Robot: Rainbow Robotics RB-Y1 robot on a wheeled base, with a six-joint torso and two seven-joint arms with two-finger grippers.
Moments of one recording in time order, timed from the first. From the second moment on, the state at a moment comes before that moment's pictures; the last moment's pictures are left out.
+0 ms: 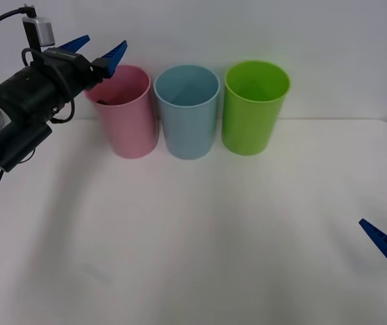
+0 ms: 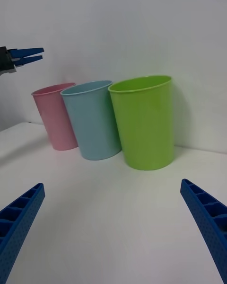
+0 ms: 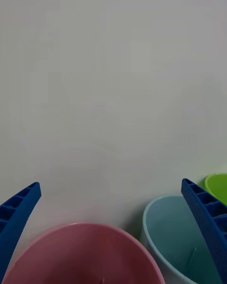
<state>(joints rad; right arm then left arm) 0.35 -0.40 -0.52 -1.66 0.96 -1.22 0.00 -0.56 0.43 0.15 -1.35 -1.44 -0.58 0.46</state>
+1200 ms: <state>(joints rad) 0.35 -0.40 -0.52 -1.66 0.96 -1.22 0.00 0.02 0.54 0.33 -1.71 -1.11 -0.84 0.32</state>
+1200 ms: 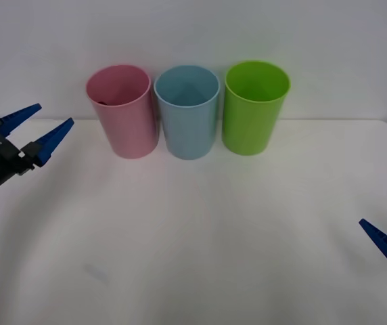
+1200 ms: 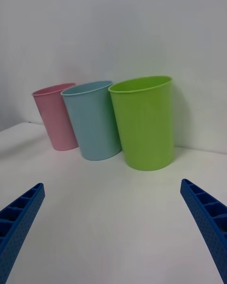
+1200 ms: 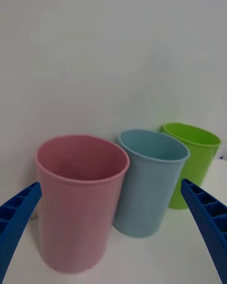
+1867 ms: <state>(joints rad) 0.35 -0.40 -0.52 -1.66 0.96 -1.22 0.00 0.26 0.54 0.54 -1.71 -1.08 -1.15 0.20</state>
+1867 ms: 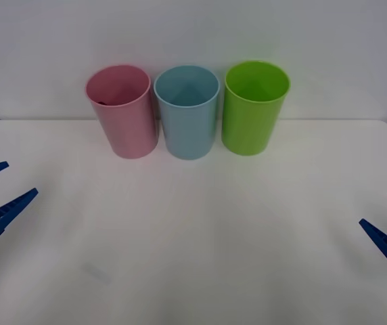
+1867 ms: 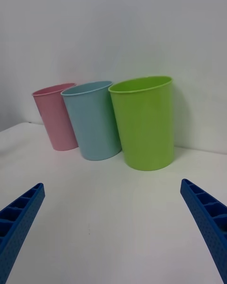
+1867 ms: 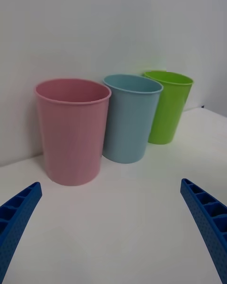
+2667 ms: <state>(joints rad) 0.35 -0.40 -0.52 -1.66 0.96 -1.22 0.00 0.44 0.59 0.56 -1.71 -1.06 -1.23 0.07</state>
